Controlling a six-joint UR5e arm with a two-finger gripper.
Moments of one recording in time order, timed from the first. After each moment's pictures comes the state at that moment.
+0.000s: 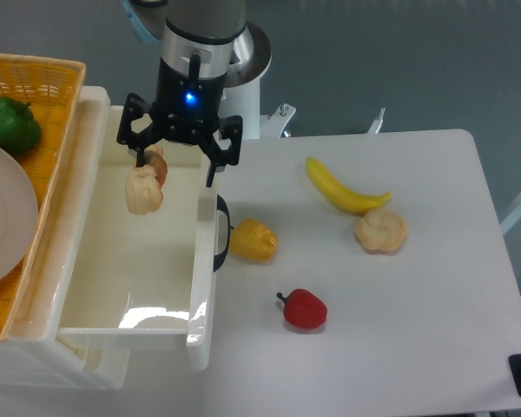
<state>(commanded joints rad) 2.36 -1.60 -1.54 -1.31 1.22 0.32</state>
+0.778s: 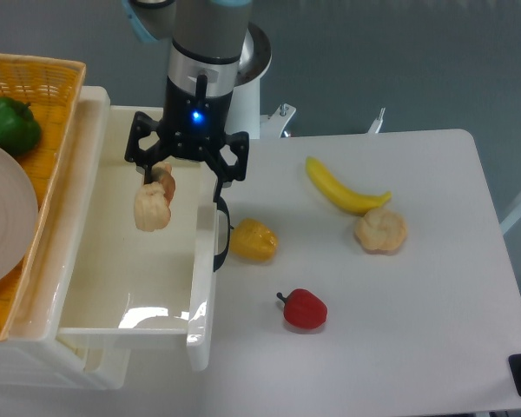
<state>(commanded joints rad) 2.36 -1.65 -1.54 -1.24 1.23 0.31</state>
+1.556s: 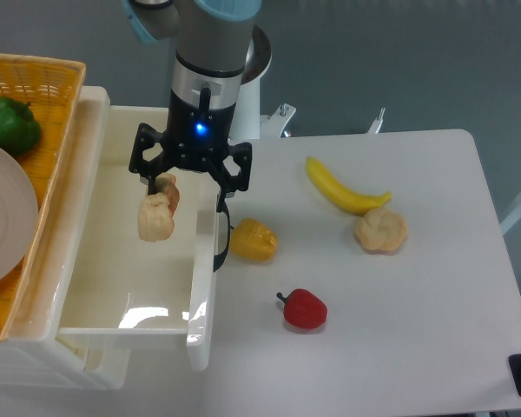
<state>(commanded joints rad) 2.36 -1.66 -1.54 -1.23 1.25 0.32</state>
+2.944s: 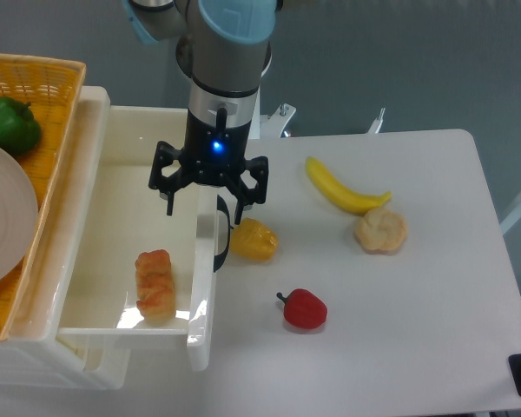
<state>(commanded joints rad) 2.38 -1.68 -1.54 -1.21 1.27 0.34</state>
